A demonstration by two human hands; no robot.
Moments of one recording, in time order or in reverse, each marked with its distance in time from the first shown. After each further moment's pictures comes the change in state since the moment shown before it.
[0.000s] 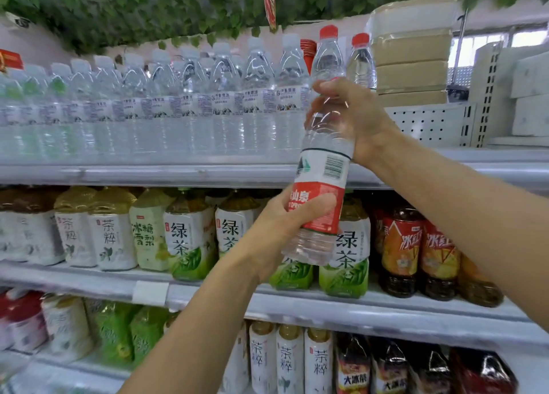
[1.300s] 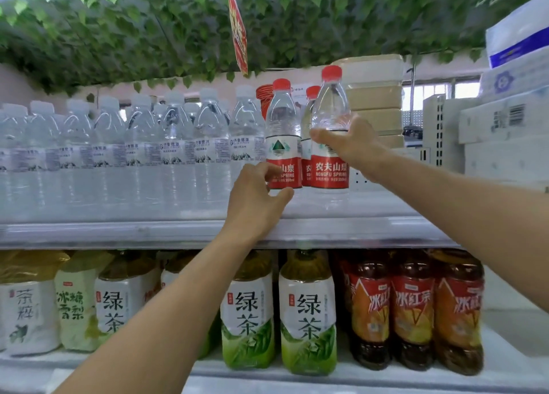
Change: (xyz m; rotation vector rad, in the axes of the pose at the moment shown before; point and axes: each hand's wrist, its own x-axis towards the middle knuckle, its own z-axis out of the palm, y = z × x) left_hand 0.126 0.043 0.006 0.903 0.499 0.355; right_hand 0.077 -0.028 -0.091 -0.817 0.220 -0.114
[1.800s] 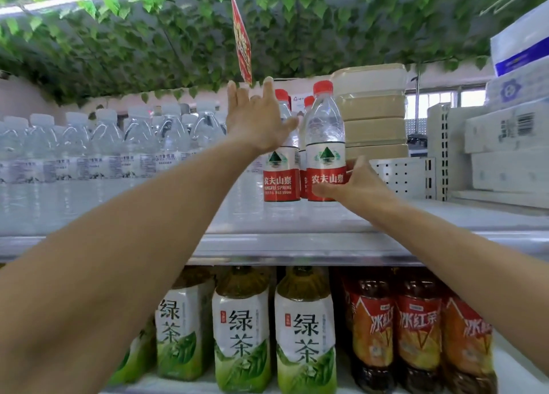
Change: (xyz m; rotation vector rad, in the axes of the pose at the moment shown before) left_hand 0.119 0.057 -0.025 0.713 0.070 0.166; right_hand -0.029 0.040 0.000 -0.082 -0.066 0.082
